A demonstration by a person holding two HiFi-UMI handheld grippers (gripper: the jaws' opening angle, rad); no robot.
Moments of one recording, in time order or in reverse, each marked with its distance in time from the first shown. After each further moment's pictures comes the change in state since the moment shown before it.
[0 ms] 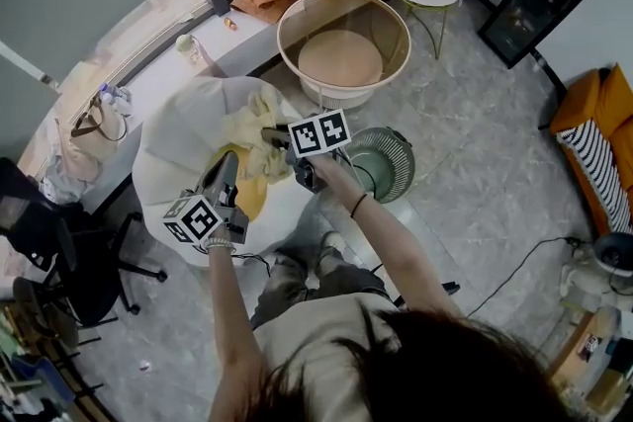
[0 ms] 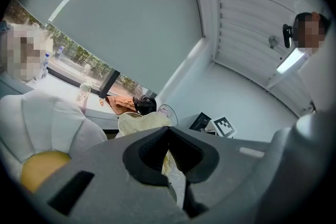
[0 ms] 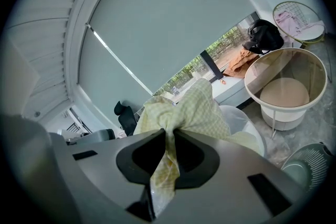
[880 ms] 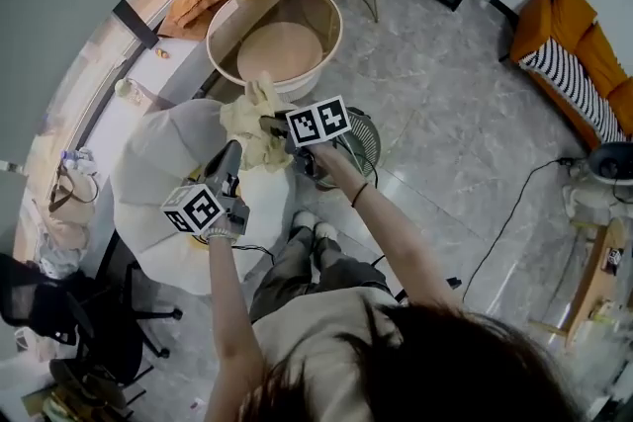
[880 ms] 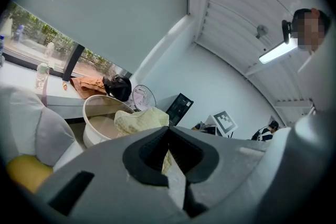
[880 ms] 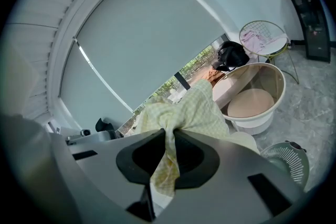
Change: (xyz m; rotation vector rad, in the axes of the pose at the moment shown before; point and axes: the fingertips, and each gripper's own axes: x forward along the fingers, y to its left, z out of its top) left arm 0.123 -0.080 -0.048 0.069 0.228 -0.242; right arm -0.119 -0.093 0.027 0.083 -0.181 -0.190
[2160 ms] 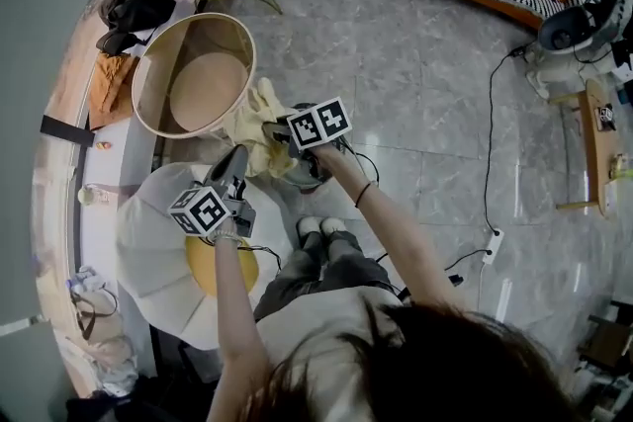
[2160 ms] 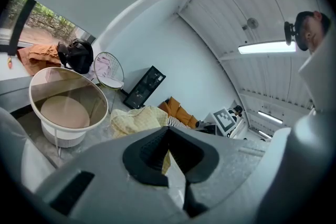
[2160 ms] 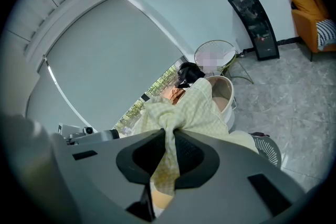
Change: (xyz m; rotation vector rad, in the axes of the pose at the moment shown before) left arm 0.129 -0.051 -0.039 0.022 0.328 -0.373; right arm -0.101 -0.104 0.005 0.218 -0.226 -0.308
